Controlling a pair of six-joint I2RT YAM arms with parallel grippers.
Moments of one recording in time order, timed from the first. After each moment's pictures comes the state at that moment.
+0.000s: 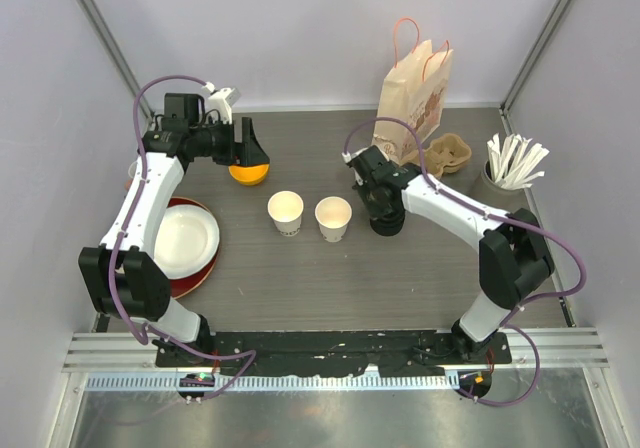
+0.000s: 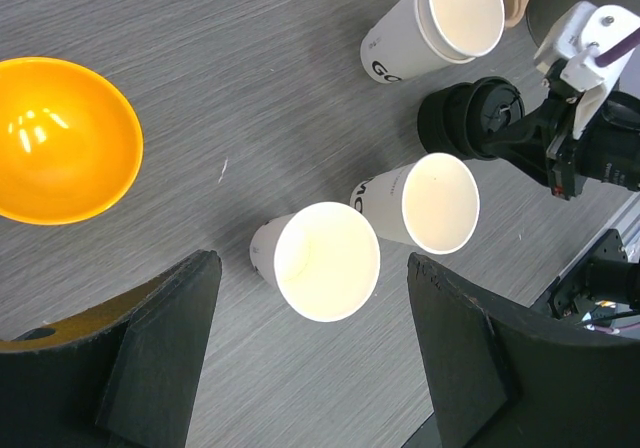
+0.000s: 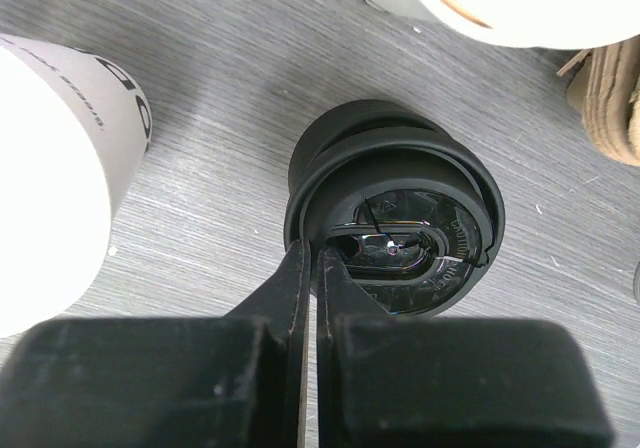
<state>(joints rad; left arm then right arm) -0.09 1.54 1.50 -0.71 0.63 -0.05 0.62 1.66 1.24 -0.67 0.23 0.06</state>
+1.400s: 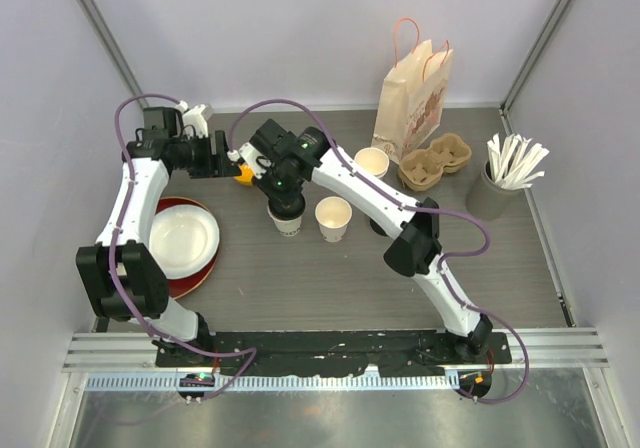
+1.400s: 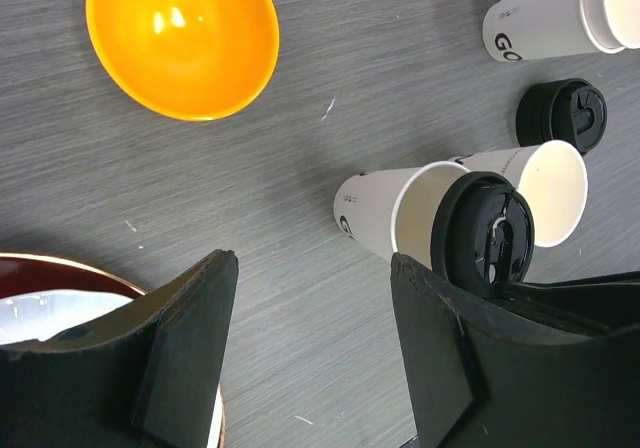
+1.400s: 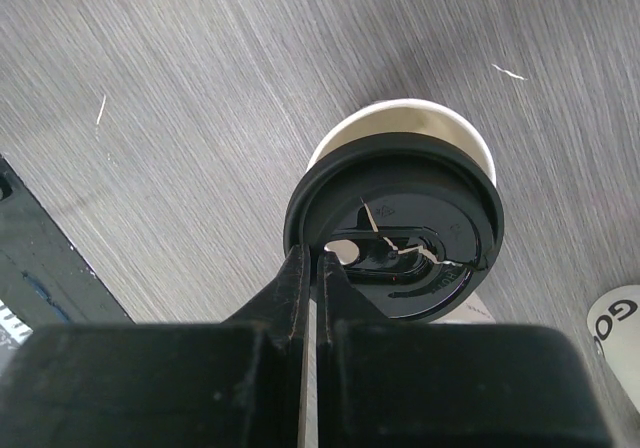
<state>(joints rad) 0.07 1.54 1.40 -0.75 0.56 -0.01 0.92 2.32 2.51 -1.26 -0.13 -0.12</state>
